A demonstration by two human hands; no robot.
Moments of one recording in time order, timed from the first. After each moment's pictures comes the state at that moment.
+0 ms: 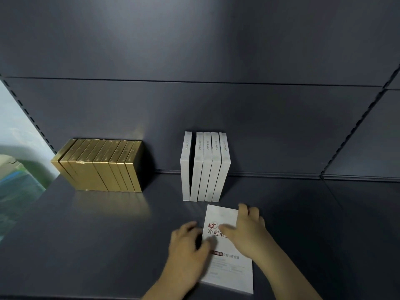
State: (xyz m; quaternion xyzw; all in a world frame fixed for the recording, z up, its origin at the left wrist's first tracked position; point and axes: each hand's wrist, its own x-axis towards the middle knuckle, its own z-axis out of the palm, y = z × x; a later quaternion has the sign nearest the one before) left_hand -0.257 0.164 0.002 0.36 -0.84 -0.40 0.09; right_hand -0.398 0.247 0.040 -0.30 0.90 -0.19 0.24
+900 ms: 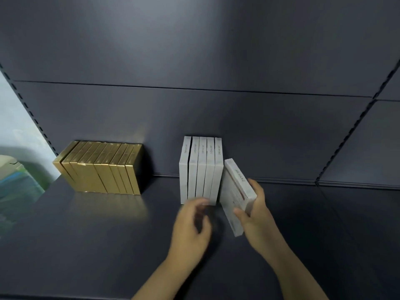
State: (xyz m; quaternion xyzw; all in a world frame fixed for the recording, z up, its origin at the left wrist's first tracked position) left_hand -0.283 0.160 0.030 0.24 -0.78 -0.43 0.38; right_hand -0.413 0.264 0.067 -0.31 0.77 -0.51 0.22
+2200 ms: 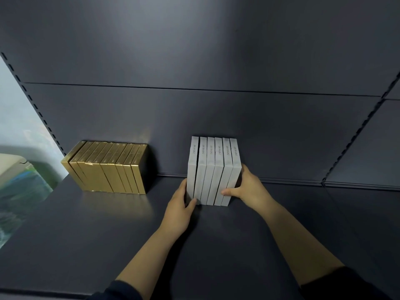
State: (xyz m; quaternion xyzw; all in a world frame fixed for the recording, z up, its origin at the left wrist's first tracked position) left_hand -0.298 0.085 0.006 0.33 -0.80 -0.45 0.24; right_hand -0.472 0.201 0.074 -0.38 0.80 -0.41 0.24
